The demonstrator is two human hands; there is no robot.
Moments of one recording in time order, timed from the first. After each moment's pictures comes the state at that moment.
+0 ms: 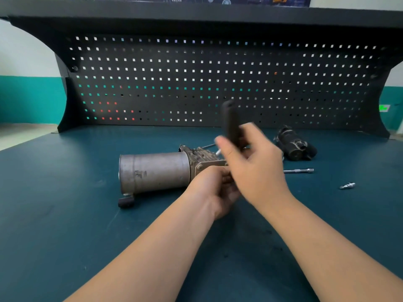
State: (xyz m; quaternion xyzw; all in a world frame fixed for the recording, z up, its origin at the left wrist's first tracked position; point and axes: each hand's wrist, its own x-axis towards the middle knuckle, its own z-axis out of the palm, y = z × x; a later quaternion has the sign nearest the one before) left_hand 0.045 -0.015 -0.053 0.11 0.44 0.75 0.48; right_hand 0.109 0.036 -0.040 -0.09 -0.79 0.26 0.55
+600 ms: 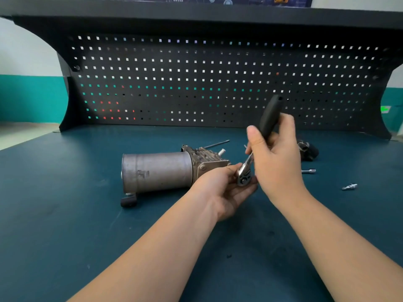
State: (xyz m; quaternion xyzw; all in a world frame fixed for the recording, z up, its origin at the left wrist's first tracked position) left_hand 0.048 -0.016 -0.049 0.07 0.43 0.73 0.52; right_hand 0.115 0.052 -0.035 -0.12 -0.72 0.37 0.57
